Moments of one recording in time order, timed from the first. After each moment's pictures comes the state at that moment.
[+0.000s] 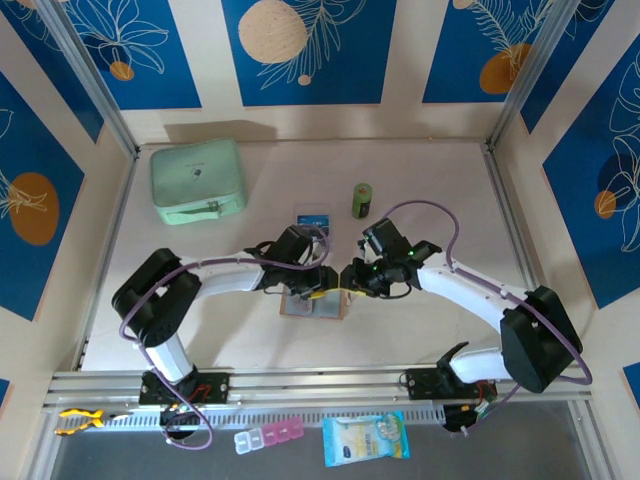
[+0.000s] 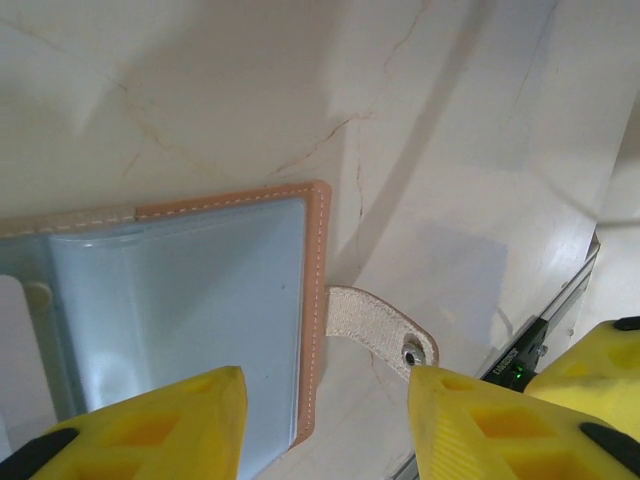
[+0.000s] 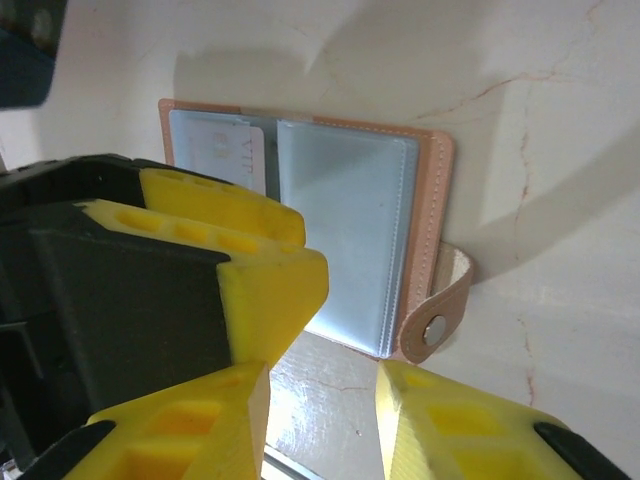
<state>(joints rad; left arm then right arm) -0.77 1.70 0.90 -0.12 0.50 -0.94 0.63 1.32 0.80 -0.57 -0.40 0.80</state>
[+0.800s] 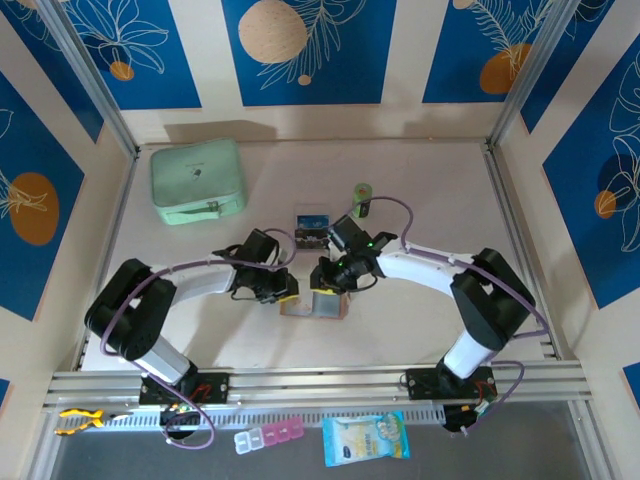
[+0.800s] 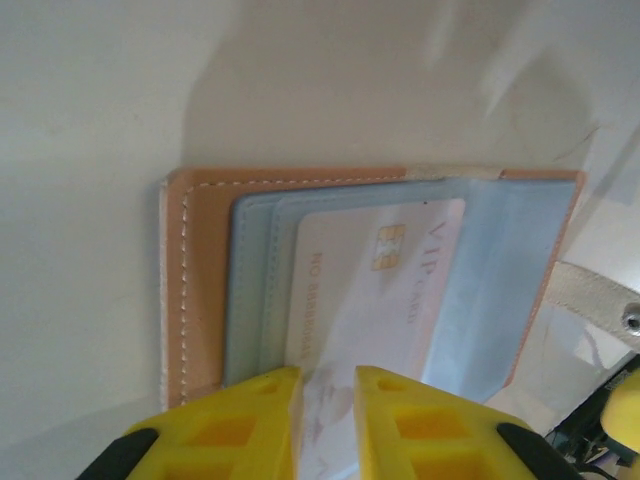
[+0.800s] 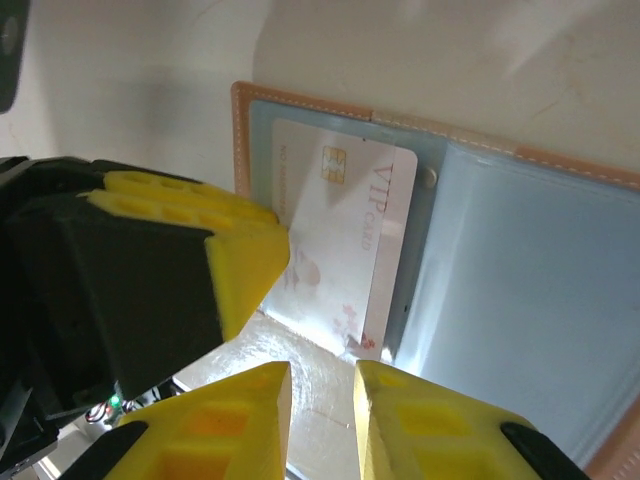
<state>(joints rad) -0.60 1.57 0.74 -0.29 0.46 -0.78 0.76 1.64 0.98 -0.46 -0.46 0.84</state>
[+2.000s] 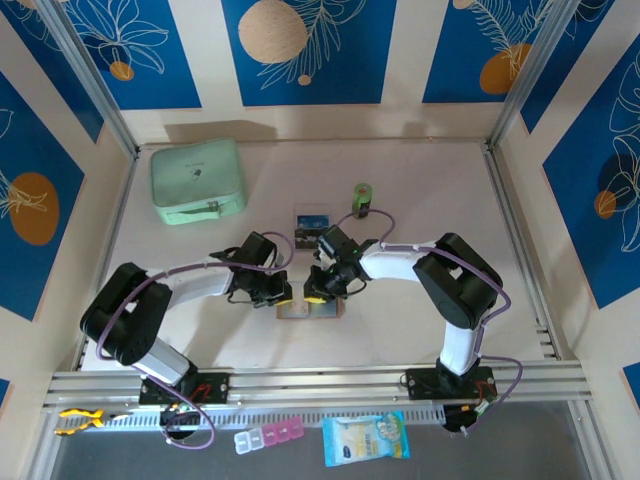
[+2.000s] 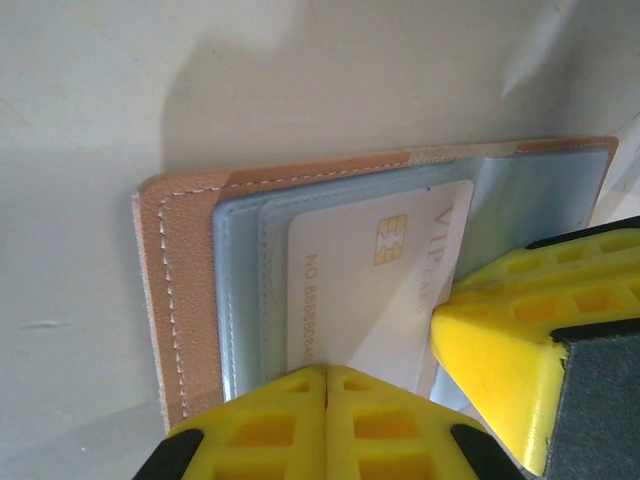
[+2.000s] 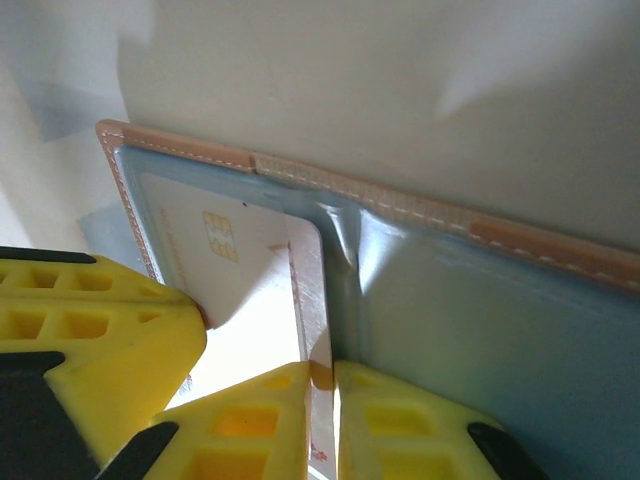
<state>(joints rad) -0.60 1.54 0.72 -0.34 0.44 -0.78 0.77 1.82 0.97 -0.29 -0.54 0.87</state>
